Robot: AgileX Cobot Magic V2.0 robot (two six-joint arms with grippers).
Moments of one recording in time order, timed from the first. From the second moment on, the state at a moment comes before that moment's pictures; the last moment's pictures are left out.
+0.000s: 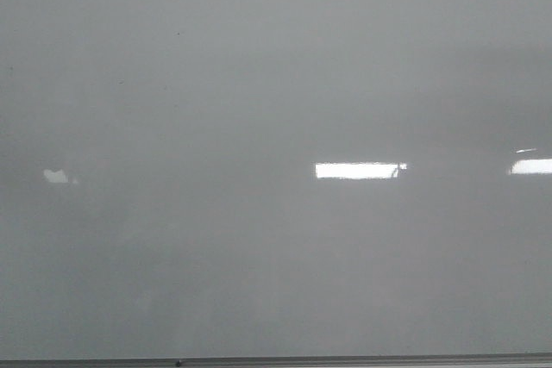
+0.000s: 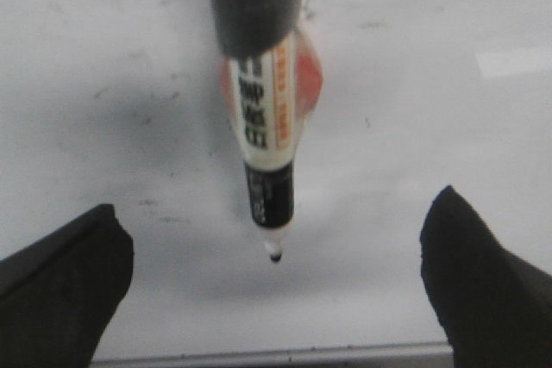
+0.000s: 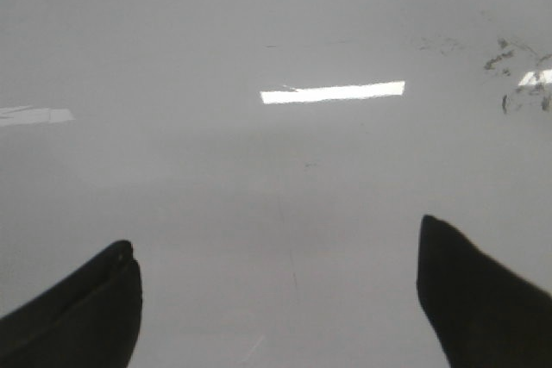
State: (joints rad) left arm 0.05 1.39 -0.70 0.24 0.30 -0.03; right arm -0.04 0.31 -0.41 0.13 0.38 -0.01
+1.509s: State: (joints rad) left arm -0.15 1.21 -0.87 -0.13 0.89 0.25; right arm -0.02 0.37 -0.45 0.13 0.52 -0.01
